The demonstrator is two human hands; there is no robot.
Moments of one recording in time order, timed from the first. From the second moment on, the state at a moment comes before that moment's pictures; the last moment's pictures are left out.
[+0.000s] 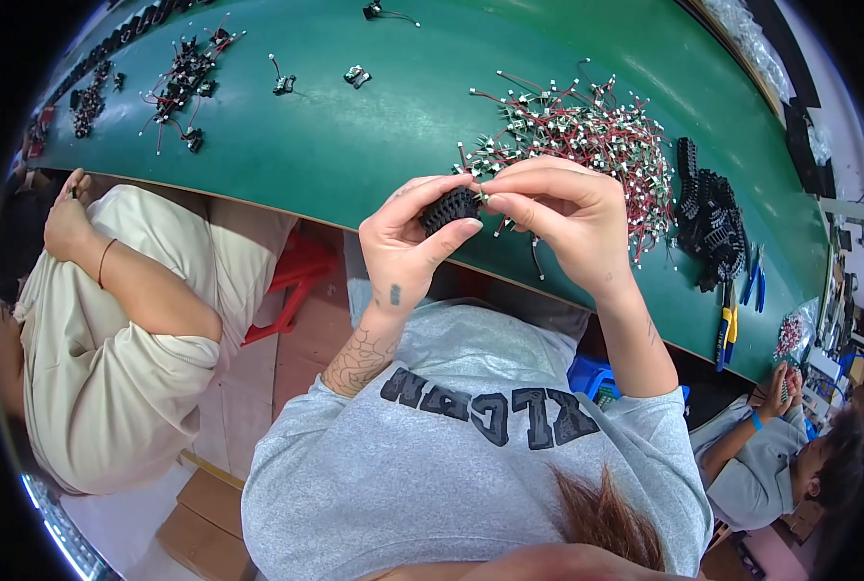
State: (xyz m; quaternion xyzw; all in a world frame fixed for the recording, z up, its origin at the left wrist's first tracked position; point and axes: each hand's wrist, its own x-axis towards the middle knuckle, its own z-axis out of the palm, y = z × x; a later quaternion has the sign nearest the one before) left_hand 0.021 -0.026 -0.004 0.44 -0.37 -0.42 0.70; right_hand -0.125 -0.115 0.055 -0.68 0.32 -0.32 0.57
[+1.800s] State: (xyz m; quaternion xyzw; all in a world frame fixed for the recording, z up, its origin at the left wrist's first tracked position) left_hand 0.030 0.002 0.000 0.48 -0.29 -0.41 0.72; right_hand -0.107 -0.155 0.032 -0.94 0.27 -0.16 0.14
